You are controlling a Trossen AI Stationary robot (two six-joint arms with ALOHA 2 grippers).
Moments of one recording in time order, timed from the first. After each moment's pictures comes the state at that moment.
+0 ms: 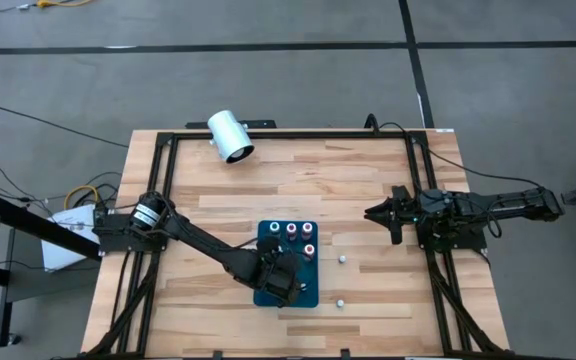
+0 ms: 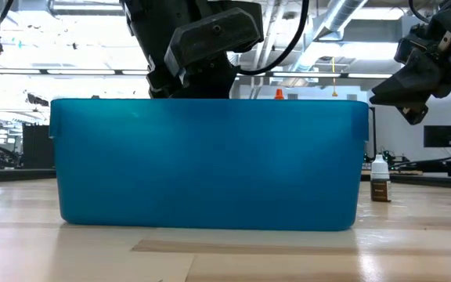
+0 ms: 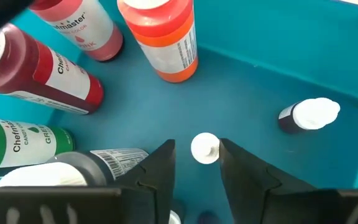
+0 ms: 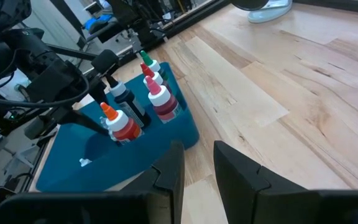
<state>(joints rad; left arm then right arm) -0.42 2.05 1.48 -0.61 -0.45 -0.67 0.08 0.27 0.16 -0.23 0.13 0.47</state>
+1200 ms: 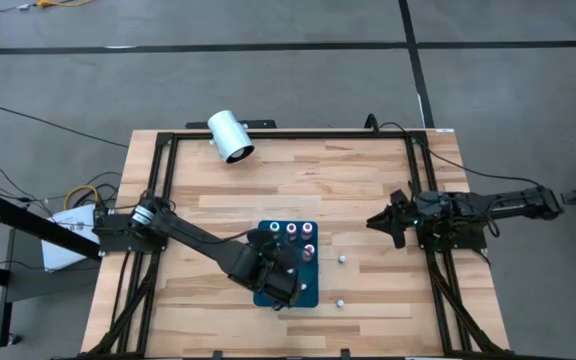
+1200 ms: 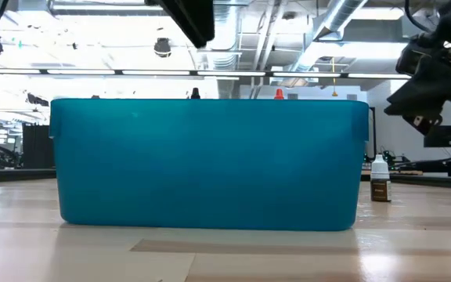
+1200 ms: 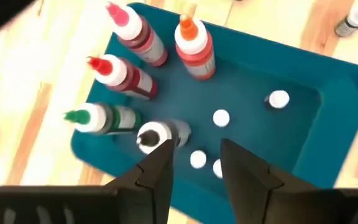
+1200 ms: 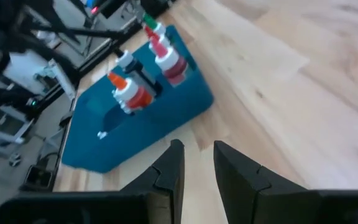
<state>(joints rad) -0.44 2.05 1.95 -1.24 -0.45 -0.72 0.10 0.27 0.16 -0.32 0.03 0.61</state>
